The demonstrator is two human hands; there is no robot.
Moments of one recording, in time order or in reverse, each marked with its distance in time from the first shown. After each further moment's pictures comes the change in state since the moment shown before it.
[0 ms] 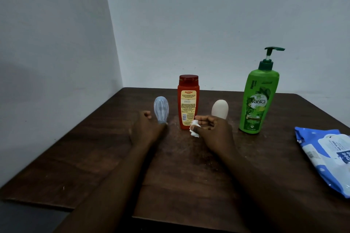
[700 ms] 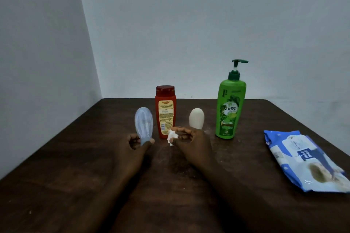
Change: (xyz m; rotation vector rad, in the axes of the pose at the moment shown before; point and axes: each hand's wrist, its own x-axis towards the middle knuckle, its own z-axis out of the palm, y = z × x) left_hand -0.059 0.000 -0.014 -0.351 -0.181 -0.011; right_hand -0.021 -0.006 -0.012 0.080 -0.052 -0.049
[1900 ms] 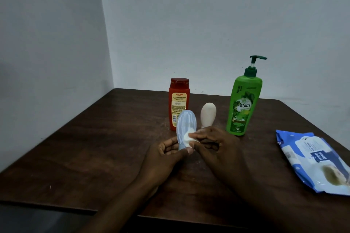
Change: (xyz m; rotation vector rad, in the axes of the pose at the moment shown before) left_hand -0.058 0.012 0.012 -0.319 -0.484 -0.072; right_hand -0.053 -0.029 -0.041 -0.224 0.043 -0.501
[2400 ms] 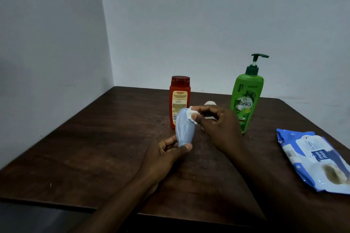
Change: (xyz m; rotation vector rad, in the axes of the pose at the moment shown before) left_hand 0.002 0.001 0.001 -0.068 -0.030 0.000; right_hand 0.053 0.004 0.002 0.132 -0.003 0.217
